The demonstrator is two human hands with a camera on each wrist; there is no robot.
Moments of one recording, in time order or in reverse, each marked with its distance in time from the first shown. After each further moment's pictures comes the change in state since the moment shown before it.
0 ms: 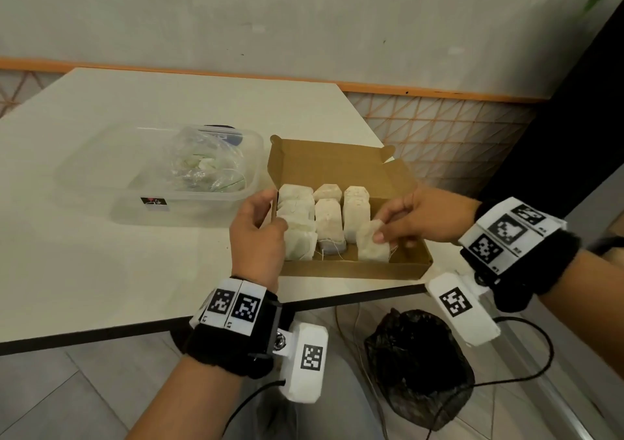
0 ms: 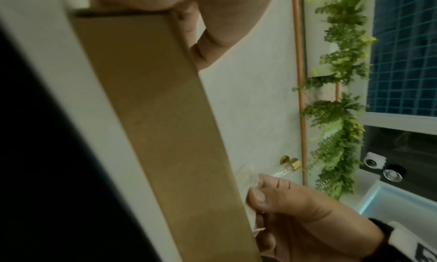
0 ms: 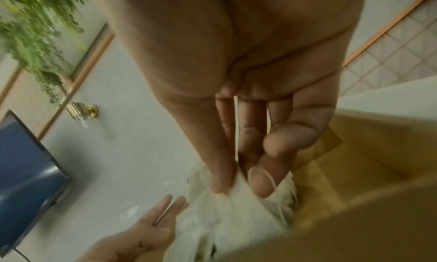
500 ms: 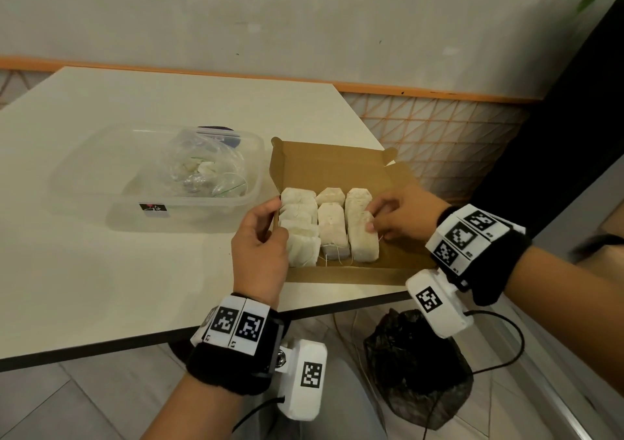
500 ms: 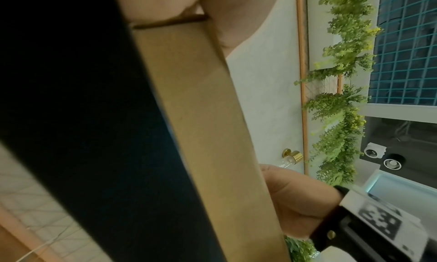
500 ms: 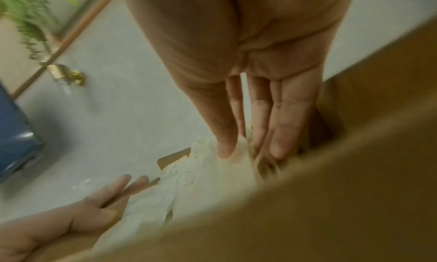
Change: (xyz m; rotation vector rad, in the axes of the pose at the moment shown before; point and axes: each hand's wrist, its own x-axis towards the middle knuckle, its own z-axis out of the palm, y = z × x) left_hand -0.003 -0.009 -0.009 -0.016 -0.067 0.029; right_hand 0.025 -0.007 0.017 -0.004 0.278 0.094
